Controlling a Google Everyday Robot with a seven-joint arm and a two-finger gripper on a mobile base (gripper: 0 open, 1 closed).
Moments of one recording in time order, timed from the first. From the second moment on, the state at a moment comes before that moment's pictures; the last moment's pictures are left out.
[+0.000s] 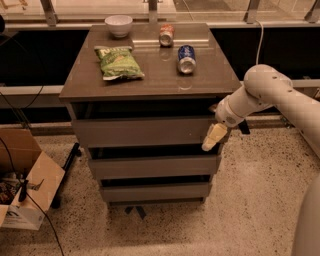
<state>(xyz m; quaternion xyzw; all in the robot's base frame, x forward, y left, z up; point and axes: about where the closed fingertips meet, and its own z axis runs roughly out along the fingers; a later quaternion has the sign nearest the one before) 0.676 -0.192 0.678 -0.58 0.77 0.12 0.24</state>
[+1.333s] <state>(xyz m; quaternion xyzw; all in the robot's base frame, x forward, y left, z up) 0.659 -0.192 0.669 -0.56 0.78 0.16 0.22</state>
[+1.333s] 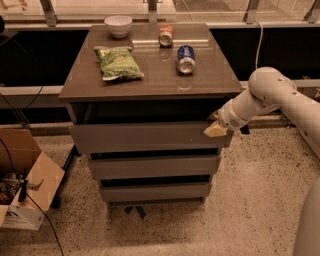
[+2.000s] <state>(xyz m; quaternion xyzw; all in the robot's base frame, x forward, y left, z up) 0.659 -0.192 0.678 -0.56 0.78 0.16 0.22</state>
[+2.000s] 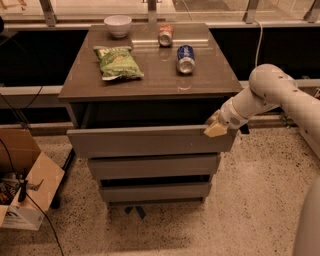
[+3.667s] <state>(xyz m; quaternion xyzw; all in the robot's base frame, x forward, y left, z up) 0.640 -0.189 0.700 -0.59 0.77 0.14 0.20</state>
